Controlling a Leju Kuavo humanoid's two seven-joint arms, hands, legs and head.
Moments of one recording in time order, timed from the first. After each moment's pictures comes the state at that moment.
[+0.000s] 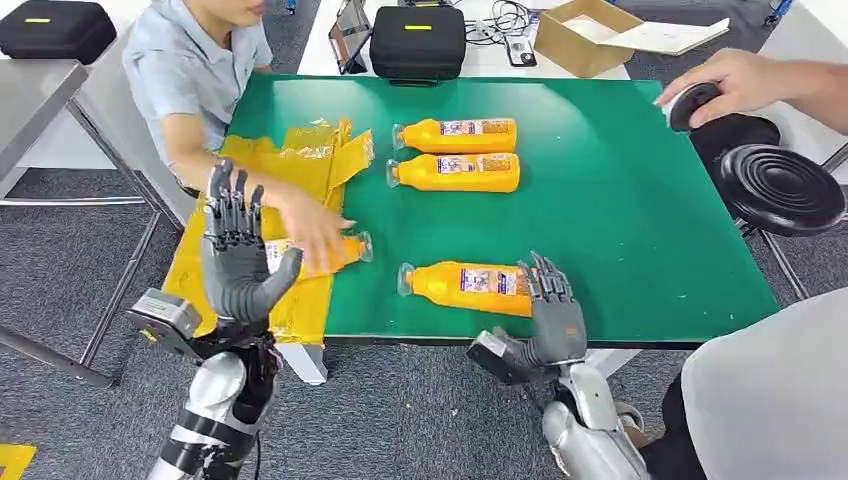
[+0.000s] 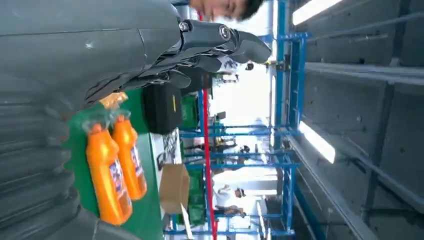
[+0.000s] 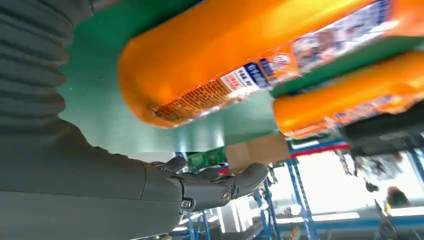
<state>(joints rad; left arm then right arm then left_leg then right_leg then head) -0.19 -0.15 -0.26 -1.52 0.14 0.19 -0.58 -0.34 0.02 0.33 -0.76 0.95 -0.68 -0.42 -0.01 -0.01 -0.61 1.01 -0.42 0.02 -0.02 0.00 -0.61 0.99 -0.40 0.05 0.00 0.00</state>
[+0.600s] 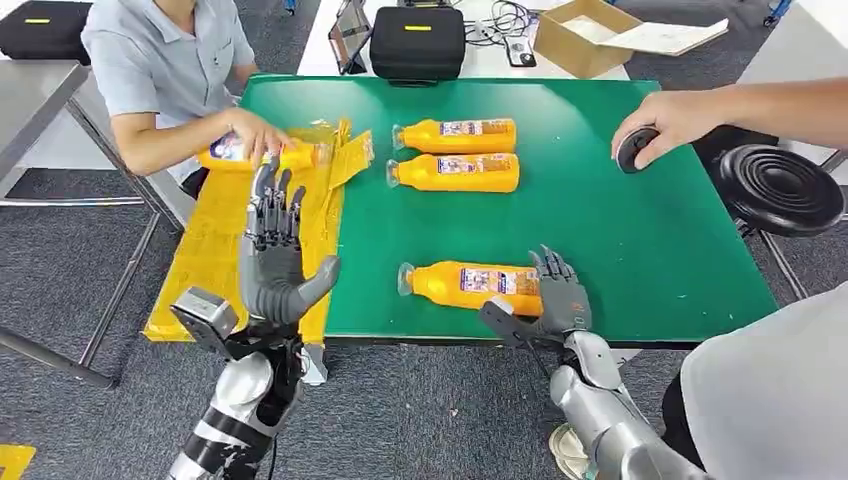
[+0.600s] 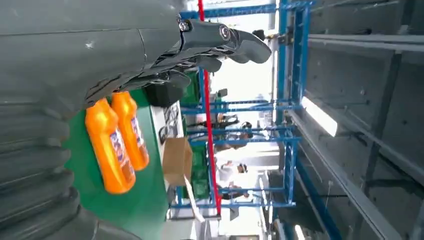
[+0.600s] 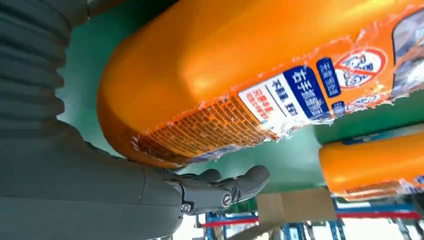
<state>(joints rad) -0.22 -0.17 -0.34 -1.47 0.14 0.18 -0.57 -0.55 0.02 0.30 -0.45 0.93 -0.51 -0.33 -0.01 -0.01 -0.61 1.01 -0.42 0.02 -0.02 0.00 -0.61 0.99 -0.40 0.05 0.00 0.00</state>
